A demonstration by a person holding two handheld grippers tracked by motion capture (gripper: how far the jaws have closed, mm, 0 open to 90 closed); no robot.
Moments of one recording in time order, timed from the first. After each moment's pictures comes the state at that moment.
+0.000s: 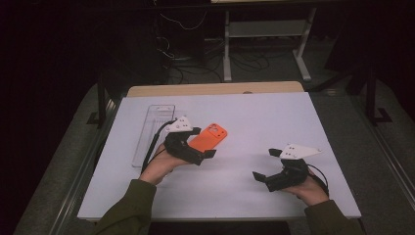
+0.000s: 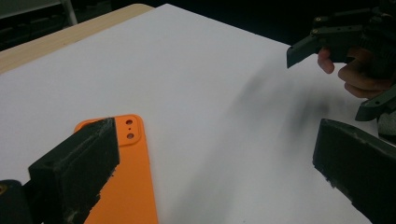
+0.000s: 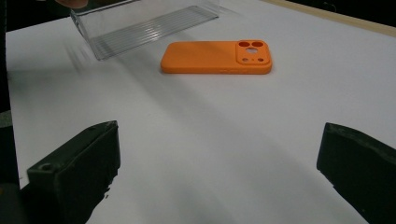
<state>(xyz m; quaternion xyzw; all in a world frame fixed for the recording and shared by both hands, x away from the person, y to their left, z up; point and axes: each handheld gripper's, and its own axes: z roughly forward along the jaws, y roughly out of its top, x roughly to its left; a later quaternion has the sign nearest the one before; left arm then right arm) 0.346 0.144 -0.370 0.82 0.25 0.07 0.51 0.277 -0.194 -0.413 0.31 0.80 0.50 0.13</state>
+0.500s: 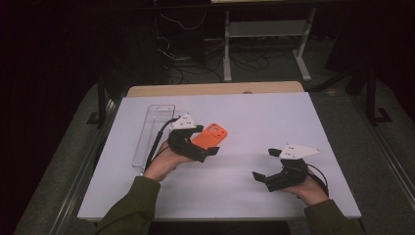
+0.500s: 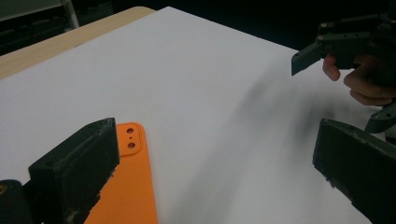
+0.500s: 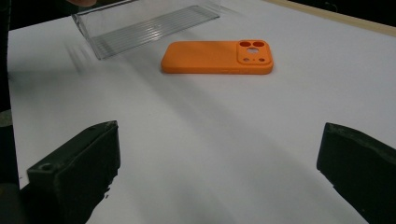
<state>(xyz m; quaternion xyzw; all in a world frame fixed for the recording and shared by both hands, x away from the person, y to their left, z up) 0.353 0.136 -0.369 0.82 0.24 0.08 0.51 0.278 -0.193 -0.414 0.31 0.80 0.49 0.13</state>
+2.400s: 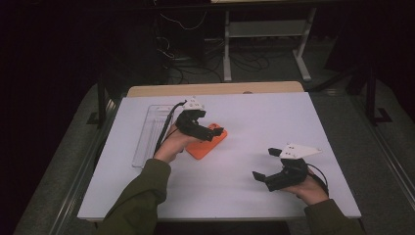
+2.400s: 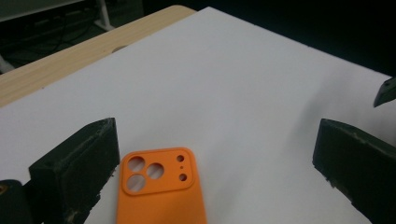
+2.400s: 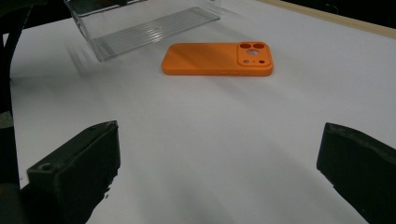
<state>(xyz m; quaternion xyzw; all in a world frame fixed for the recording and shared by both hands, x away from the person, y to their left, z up) 0.410 0.119 -0.369 0.82 0.29 0.11 0.48 0.279 -0.194 -0.413 0.31 0.80 0.50 0.13</state>
